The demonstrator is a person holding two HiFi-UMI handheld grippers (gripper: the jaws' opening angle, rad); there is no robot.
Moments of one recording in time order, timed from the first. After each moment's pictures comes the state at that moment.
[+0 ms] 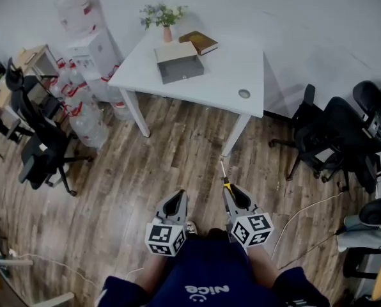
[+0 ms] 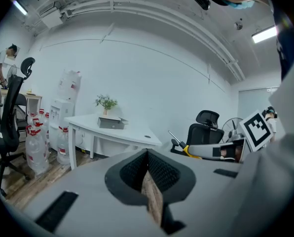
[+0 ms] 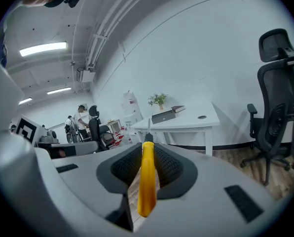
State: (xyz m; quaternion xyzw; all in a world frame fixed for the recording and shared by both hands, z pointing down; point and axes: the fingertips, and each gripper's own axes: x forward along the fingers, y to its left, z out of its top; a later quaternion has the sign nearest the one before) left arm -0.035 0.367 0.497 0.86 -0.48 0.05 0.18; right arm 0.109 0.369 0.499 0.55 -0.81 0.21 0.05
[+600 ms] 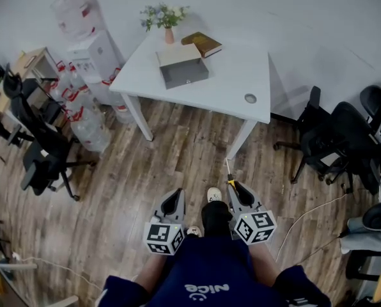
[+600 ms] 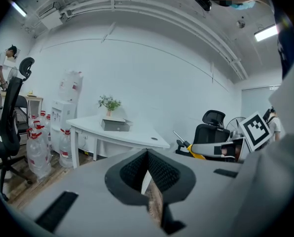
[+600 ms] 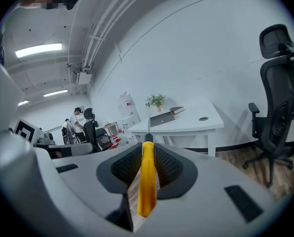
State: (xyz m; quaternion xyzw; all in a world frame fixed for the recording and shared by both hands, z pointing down) left arm -0.057 0.313 0.503 0.85 -0.49 0.05 0.18; right arm 0.107 0.312 0.506 0.56 -0.80 0.21 0.04
